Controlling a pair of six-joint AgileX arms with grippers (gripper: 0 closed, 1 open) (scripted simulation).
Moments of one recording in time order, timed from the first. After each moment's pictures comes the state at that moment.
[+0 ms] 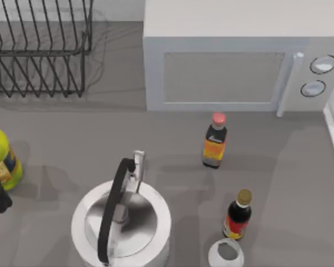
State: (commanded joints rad) left arm 0.00 0.00 0.00 0.00 0.00 0.00; right arm -0.26 2.43 2.25 -1.38 -0.01 -0.23
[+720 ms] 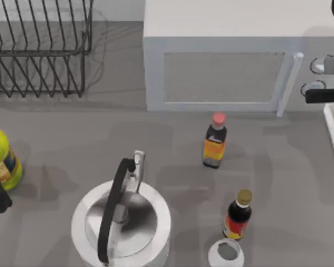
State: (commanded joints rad) left arm 0.00 0.00 0.00 0.00 0.00 0.00; right arm 0.19 1.97 1.72 -1.63 -0.01 0.22
